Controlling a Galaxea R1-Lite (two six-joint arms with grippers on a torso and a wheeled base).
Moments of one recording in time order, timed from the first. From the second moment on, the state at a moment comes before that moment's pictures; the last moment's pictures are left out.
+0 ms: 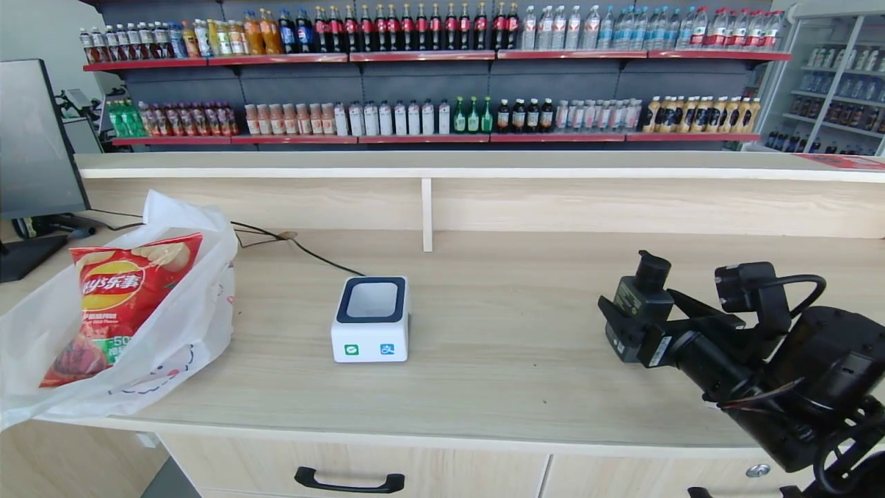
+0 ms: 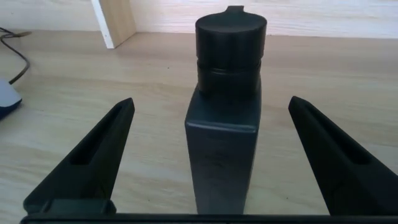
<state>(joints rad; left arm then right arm) 0.00 0.00 0.00 0.00 0.00 0.01 0.36 1.82 -0.26 -1.57 -0.17 0.04</state>
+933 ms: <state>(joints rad) 0.00 0.00 0.00 0.00 0.00 0.01 0.34 1.92 -0.32 -1.57 -0.24 0.06</state>
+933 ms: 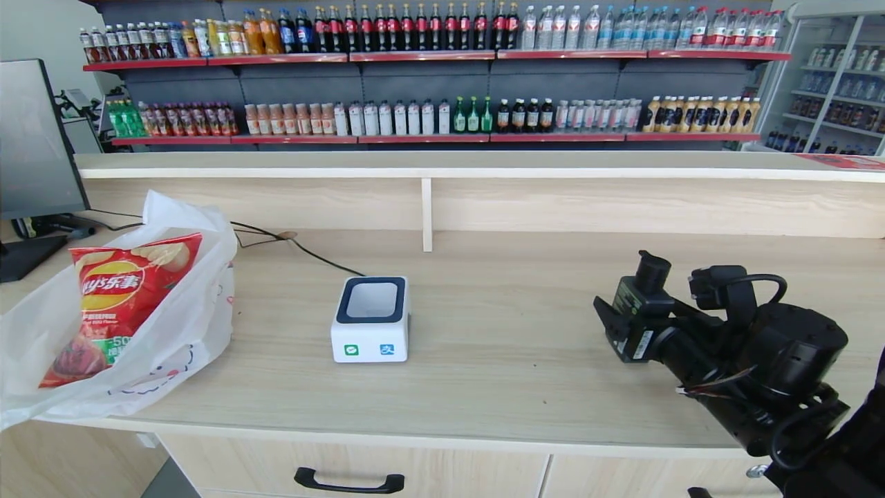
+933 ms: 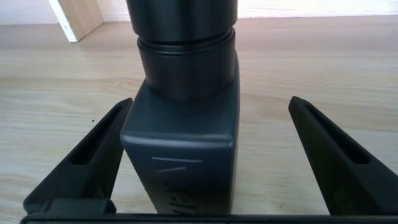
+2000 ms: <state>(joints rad) 0.00 0.00 0.00 0.00 0.00 0.01 0.34 1.94 -0.33 -1.57 -0.24 0.08</state>
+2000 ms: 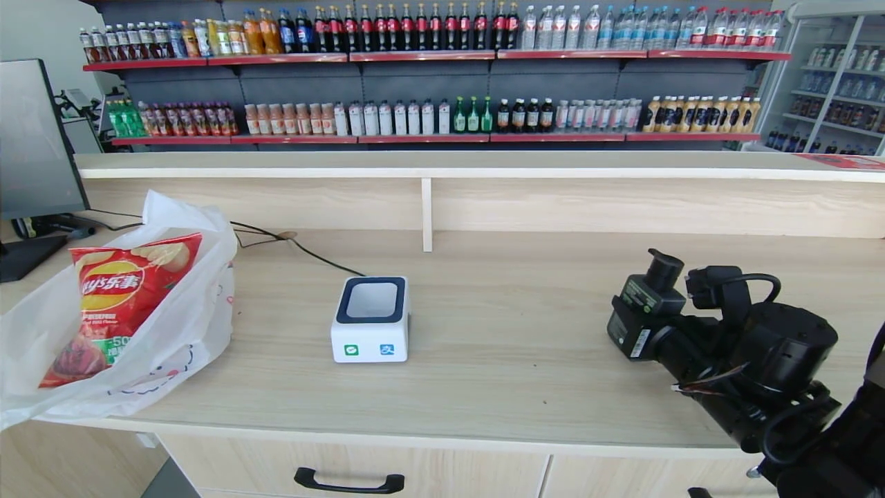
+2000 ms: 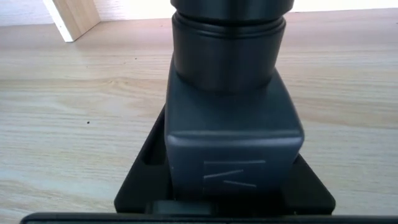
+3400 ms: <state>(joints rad) 0.00 0.00 0.00 0.00 0.00 0.01 0.39 1.62 -0.23 -1.57 -0.19 0.10</state>
